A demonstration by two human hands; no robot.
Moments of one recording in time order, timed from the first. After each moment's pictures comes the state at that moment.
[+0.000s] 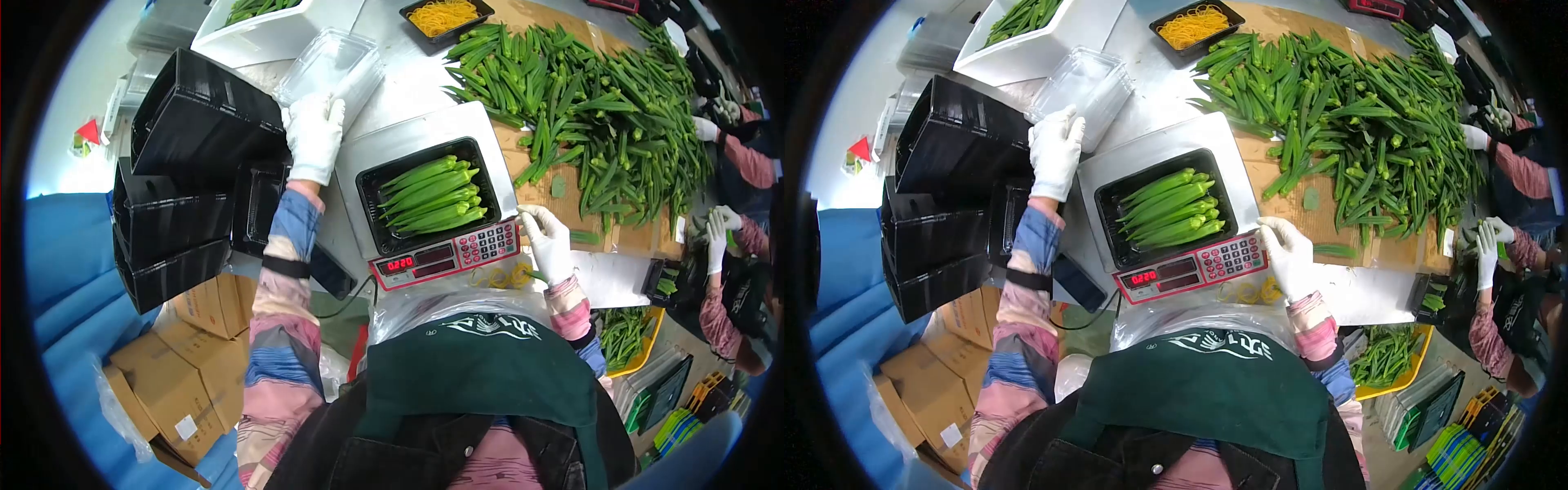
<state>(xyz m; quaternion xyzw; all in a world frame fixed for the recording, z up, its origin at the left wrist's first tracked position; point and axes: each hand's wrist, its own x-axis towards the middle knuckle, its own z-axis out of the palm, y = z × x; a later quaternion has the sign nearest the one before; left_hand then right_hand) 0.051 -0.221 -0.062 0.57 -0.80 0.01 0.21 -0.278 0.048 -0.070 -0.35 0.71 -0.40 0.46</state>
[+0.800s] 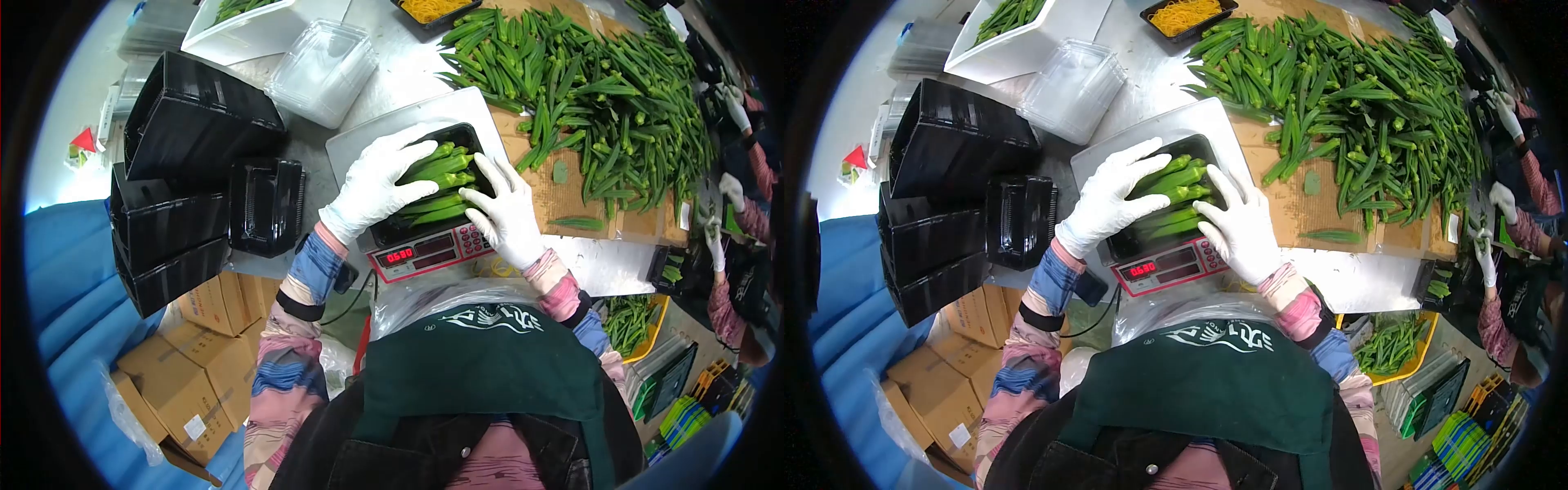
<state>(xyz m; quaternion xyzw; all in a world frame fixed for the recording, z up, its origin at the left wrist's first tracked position) -0.006 -0.120 -0.025 0.32 -0.89 -0.28 0.15 -0.236 0.011 -0.057 -0.76 0.59 -0.24 0.13</state>
